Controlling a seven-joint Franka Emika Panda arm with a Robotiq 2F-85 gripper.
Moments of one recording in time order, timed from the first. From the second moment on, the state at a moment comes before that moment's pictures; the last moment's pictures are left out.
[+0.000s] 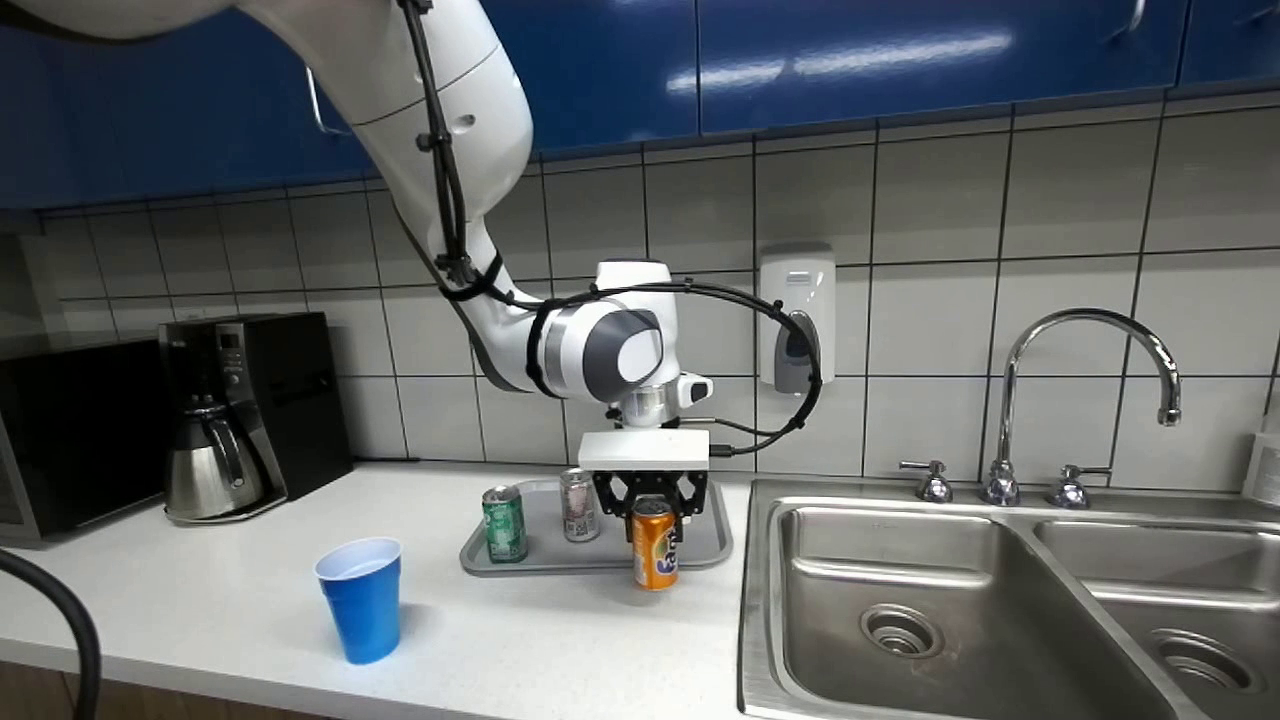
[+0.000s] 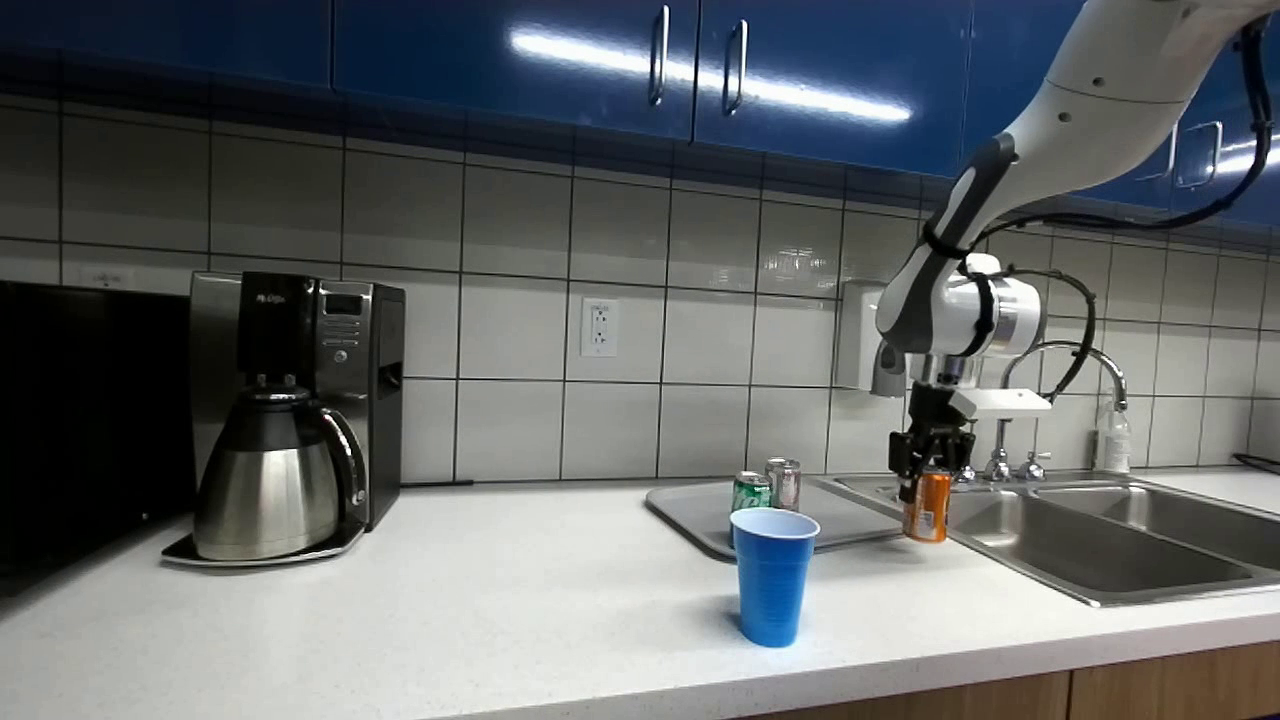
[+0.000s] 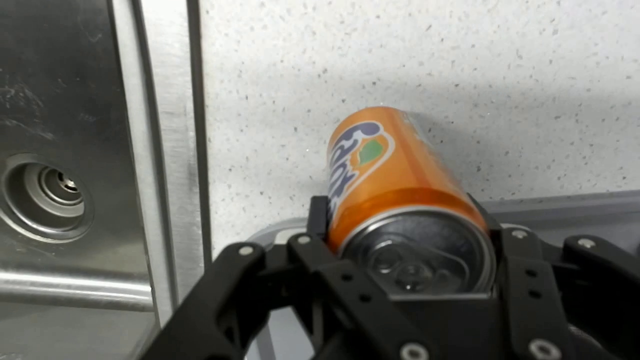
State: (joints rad) arm -0.25 0.27 -0.05 -2.22 0.08 2.62 -0.51
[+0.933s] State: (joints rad) arm -0.26 0.24 -0.08 -2.30 0.08 2.65 -0.54
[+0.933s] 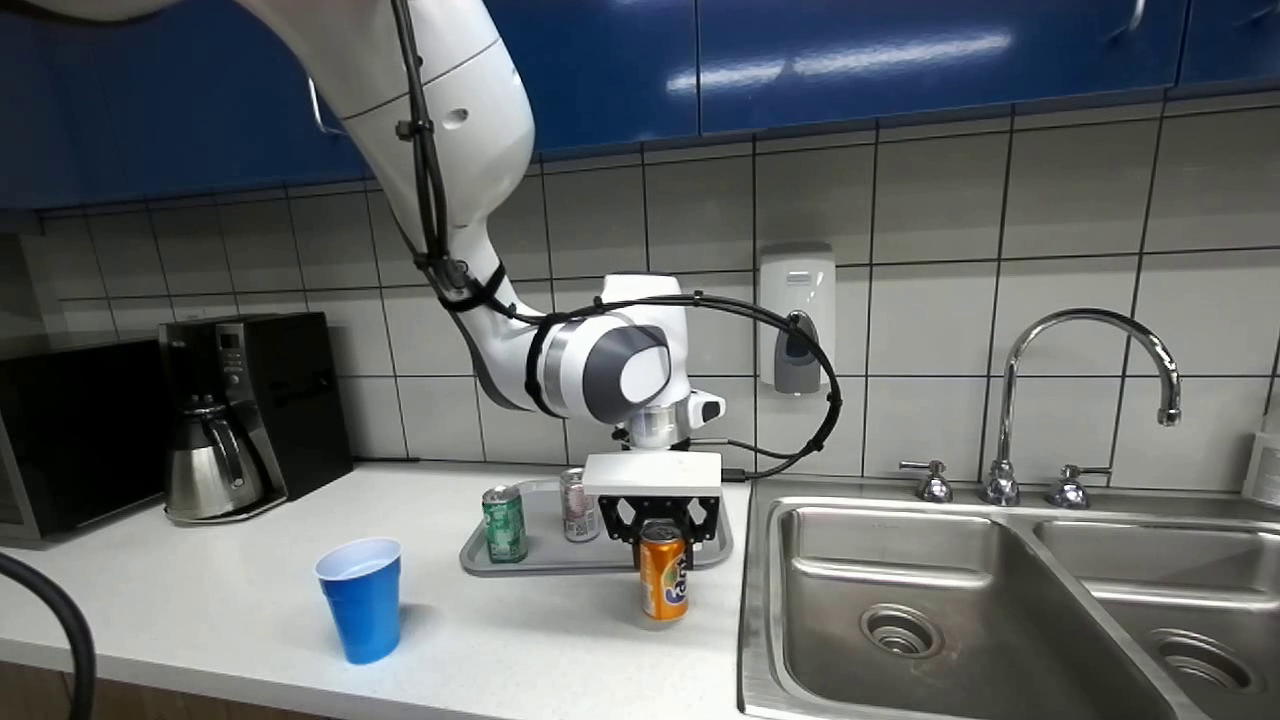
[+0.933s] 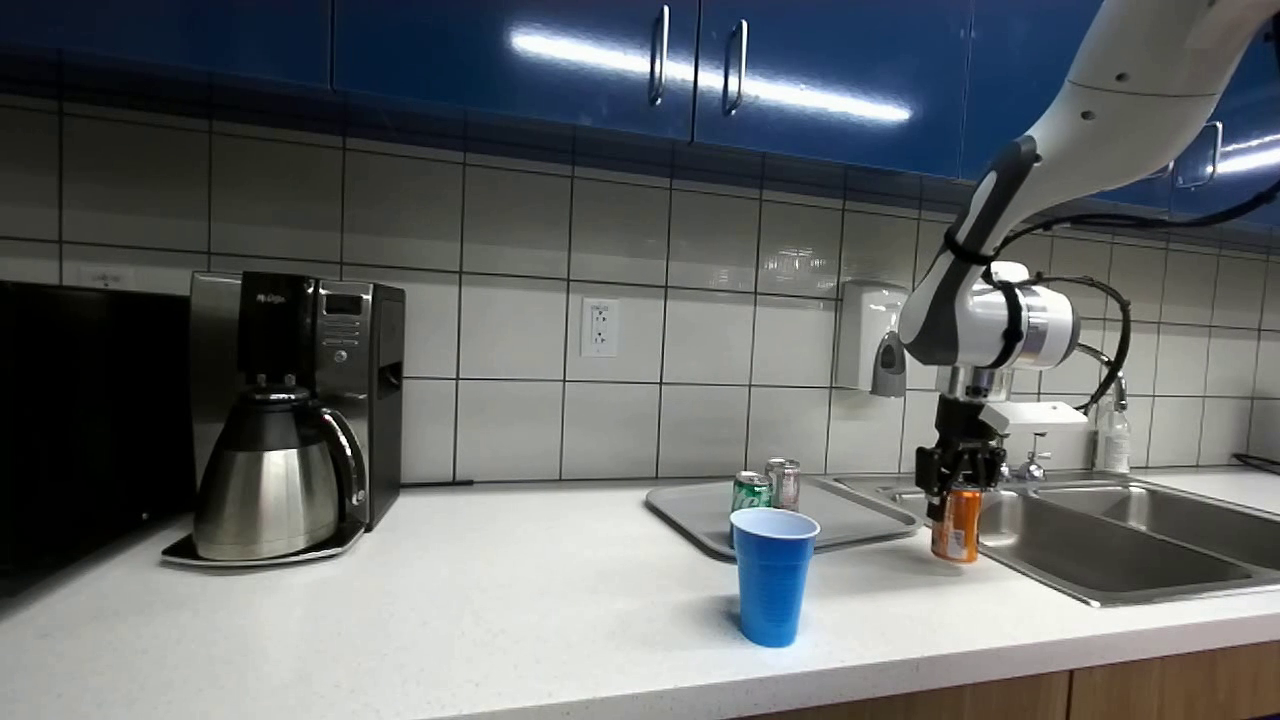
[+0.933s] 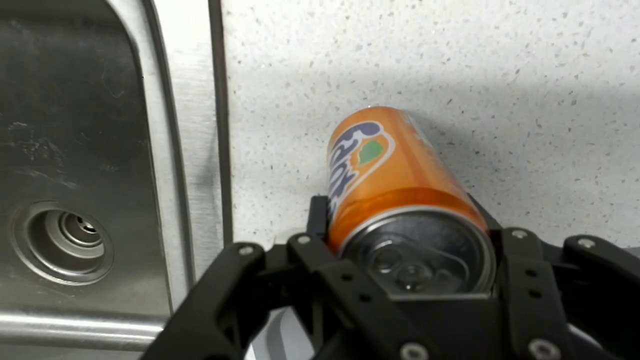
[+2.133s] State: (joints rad) arm -0.26 0.24 -0.09 -2.33 0.08 2.69 -0.54
